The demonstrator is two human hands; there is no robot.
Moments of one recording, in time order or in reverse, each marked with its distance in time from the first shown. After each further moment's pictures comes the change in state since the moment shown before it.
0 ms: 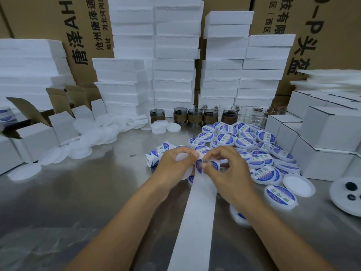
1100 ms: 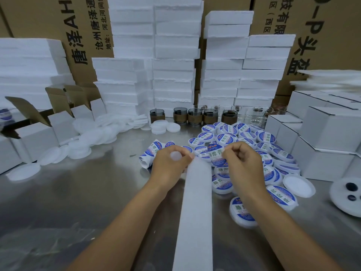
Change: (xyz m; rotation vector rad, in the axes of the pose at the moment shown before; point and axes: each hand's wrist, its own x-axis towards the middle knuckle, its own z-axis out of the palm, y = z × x) left_hand 0.009 -0.012 -0.003 0.019 0.166 0.093; right_hand 0.009 -0.004 -0.010 0.254 0.223 0.276
